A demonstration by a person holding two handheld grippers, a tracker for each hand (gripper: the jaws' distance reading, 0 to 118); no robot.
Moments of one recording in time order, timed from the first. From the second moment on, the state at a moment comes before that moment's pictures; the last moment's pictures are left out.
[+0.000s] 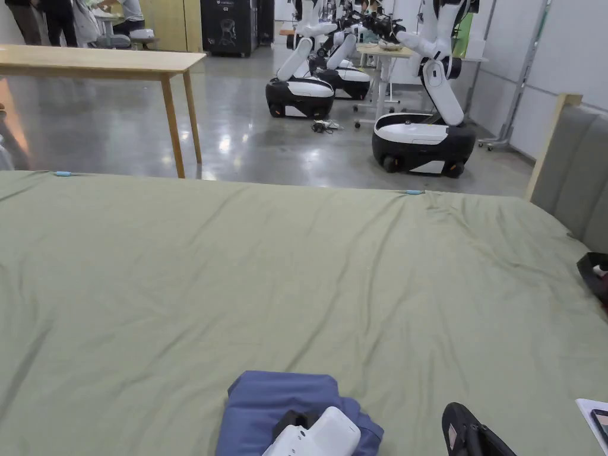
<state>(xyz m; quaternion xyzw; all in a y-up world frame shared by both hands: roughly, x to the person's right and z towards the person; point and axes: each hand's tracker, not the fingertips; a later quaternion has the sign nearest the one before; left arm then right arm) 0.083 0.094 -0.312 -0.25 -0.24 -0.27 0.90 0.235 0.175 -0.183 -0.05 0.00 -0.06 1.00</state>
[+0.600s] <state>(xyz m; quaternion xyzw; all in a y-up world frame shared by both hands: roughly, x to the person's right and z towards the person) 0.063 0.109 -0.354 -0.39 -0.27 -0.02 0.88 0.228 0.173 -0.187 -0.06 0.02 -0.04 1.00</state>
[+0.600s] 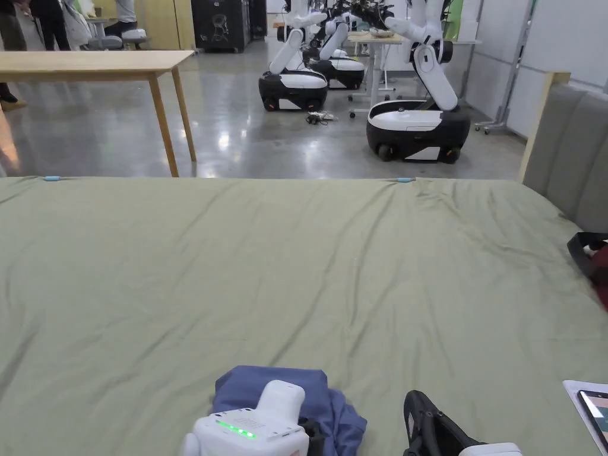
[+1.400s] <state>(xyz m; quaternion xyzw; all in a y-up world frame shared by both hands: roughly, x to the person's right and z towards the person) -0.177 0.060 -0.386 -0.44 -0.31 0.46 0.71 0.195 0.094 -0.338 -0.41 0.11 -0.17 0.89</state>
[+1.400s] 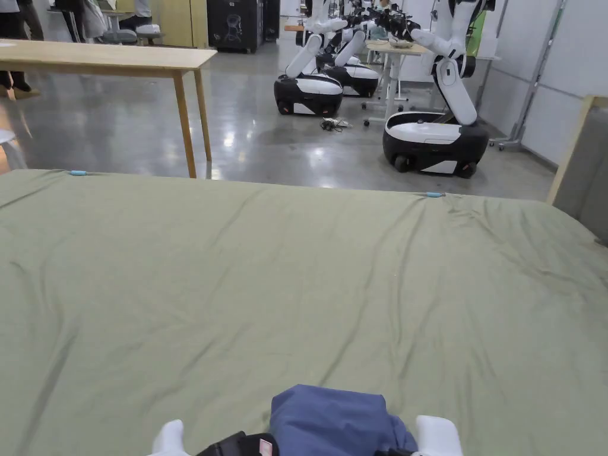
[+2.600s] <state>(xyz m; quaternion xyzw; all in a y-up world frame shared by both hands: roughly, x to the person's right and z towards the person) -0.609 0.101 -0.427 -0.45 -0.09 0.27 0.85 0.080 0.137 -0.309 -0.35 0.20 -0.09 0.91</state>
